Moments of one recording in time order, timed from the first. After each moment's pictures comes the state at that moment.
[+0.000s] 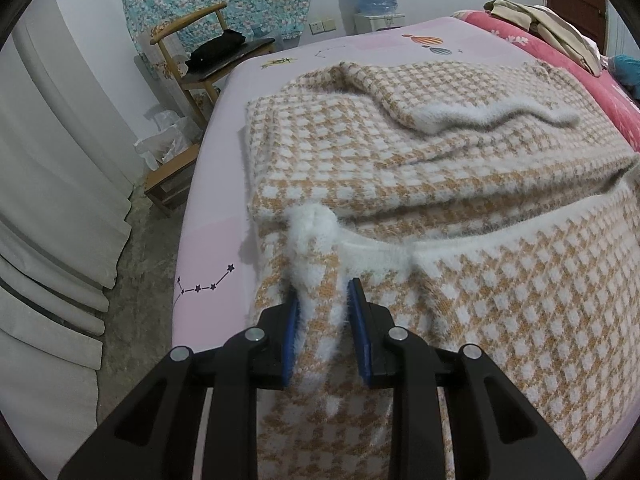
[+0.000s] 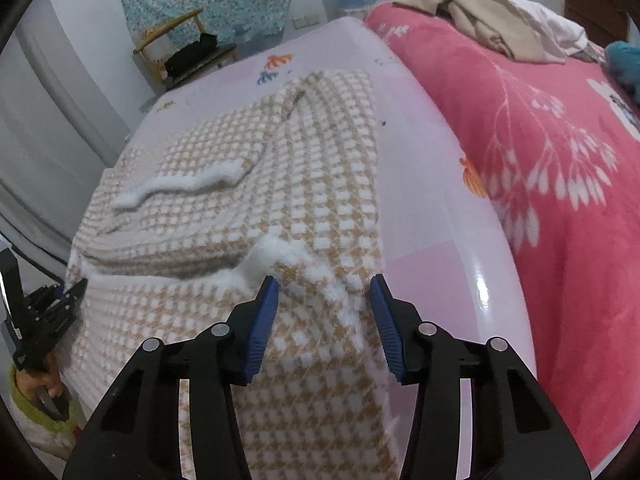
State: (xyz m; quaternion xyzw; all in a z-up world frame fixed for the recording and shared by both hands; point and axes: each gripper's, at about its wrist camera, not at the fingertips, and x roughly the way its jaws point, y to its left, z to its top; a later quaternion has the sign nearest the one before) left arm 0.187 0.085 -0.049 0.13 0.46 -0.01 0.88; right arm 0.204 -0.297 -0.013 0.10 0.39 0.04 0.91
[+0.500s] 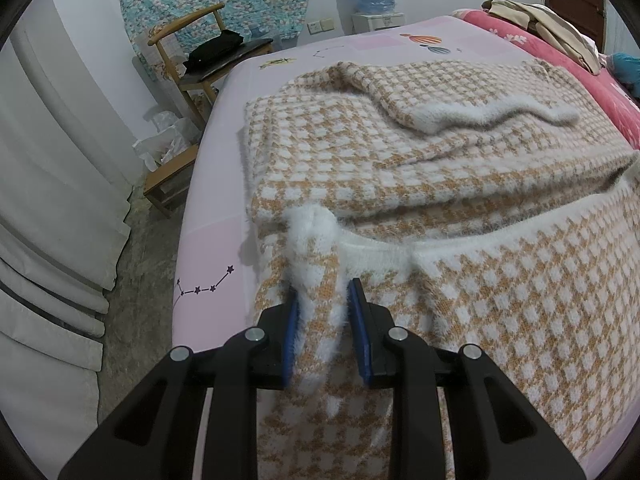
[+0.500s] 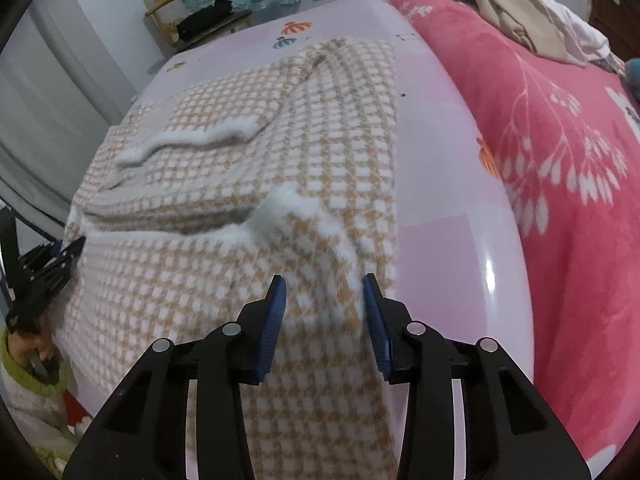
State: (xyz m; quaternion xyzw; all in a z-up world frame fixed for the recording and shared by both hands) left arm 0.187 0.085 -0.049 0.13 0.47 -0.01 0.88; right arm 0.200 -0.285 -0.017 0.06 0.43 0.06 0.90
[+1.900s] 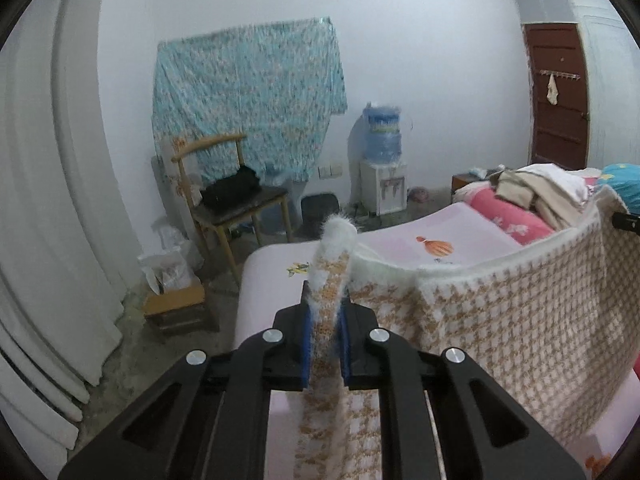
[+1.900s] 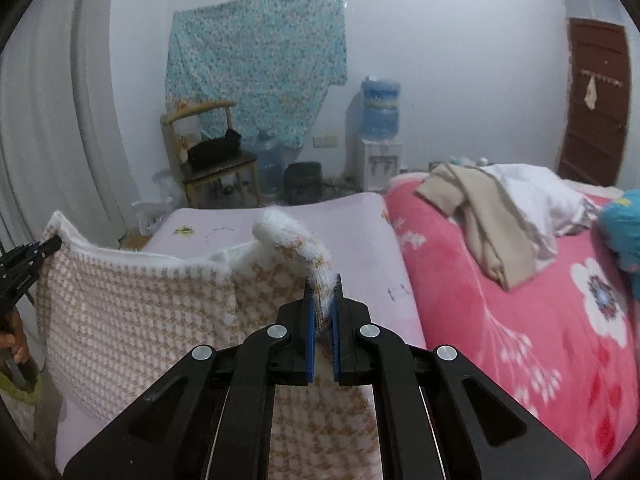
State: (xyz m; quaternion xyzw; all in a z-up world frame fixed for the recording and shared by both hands) left arm 0.286 0.106 0.111 0.07 0.25 -0.04 0.97; right arm 0.264 -0.269 0.150 0.00 0.19 0.03 0.98
